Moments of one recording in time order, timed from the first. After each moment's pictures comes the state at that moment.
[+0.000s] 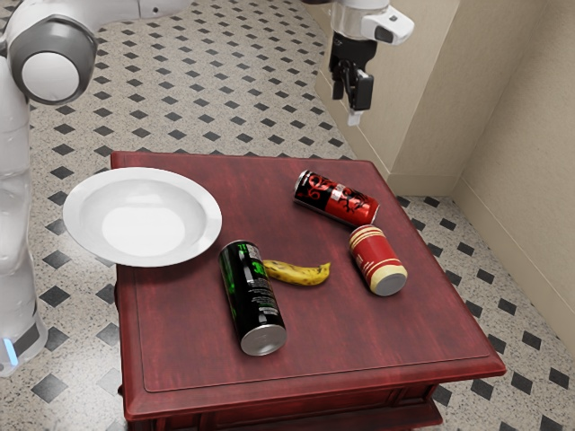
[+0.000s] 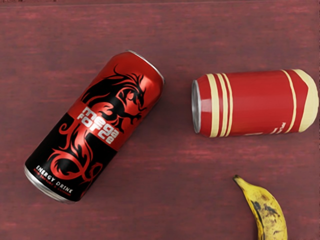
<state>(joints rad) 0.00 0.06 0.03 -1.31 0.01 1.54 0.05</state>
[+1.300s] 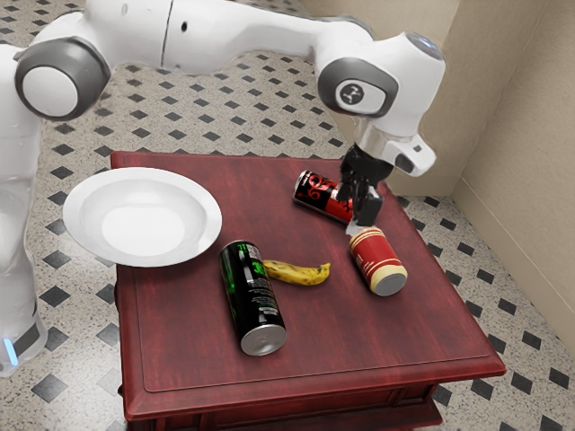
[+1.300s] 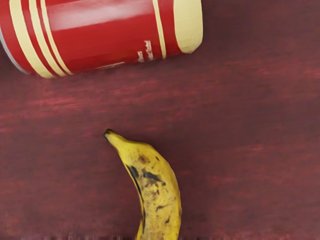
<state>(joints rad) -0.08 0.17 -0.17 -1.45 0.07 1.56 -0.12</state>
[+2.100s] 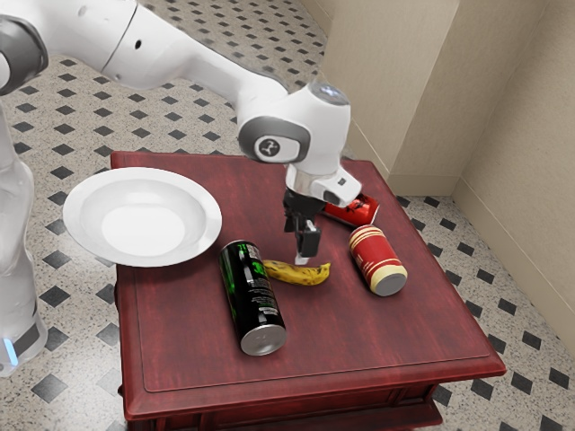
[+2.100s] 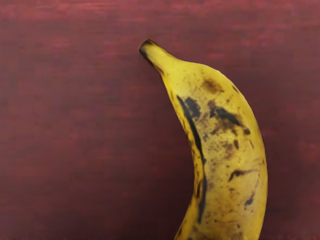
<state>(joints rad) -0.08 -0.12 -0.08 -2.14 0.00 2.08 -0.14</state>
